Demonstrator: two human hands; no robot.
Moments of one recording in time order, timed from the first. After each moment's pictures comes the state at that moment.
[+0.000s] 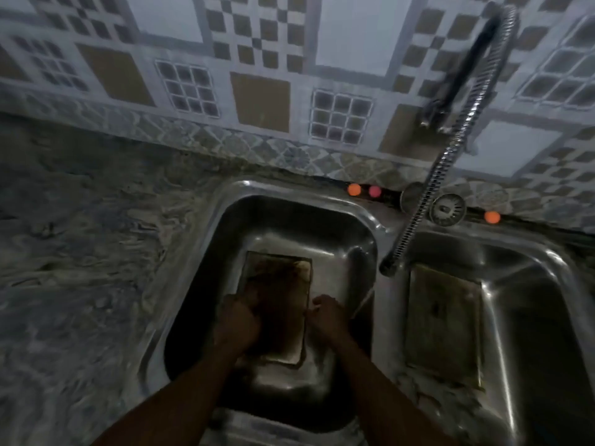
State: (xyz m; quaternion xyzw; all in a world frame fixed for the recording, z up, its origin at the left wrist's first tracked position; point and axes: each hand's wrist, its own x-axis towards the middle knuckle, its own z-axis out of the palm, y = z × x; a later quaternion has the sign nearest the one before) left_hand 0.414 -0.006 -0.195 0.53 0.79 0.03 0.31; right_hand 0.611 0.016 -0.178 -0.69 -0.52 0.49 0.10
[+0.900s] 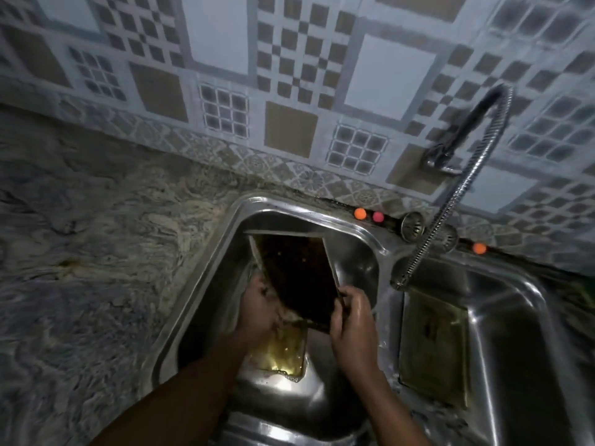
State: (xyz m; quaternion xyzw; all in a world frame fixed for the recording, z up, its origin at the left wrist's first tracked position) left_hand 0.424 0.015 -0.149 0.44 0.70 0.37 0.41; right_hand 0.609 -0.021 -0.093 -0.63 -0.65 0.20 0.36
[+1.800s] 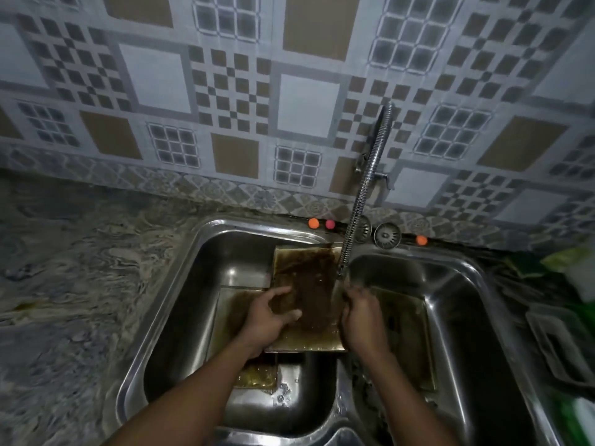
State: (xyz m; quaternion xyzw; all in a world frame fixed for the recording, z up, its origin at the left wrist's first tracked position) left_hand 0.494 0.009 -0.116 0.44 0.57 0.37 0.59; right_hand 0.689 -0.019 -0.059 -0.73 -0.62 0.15 0.23
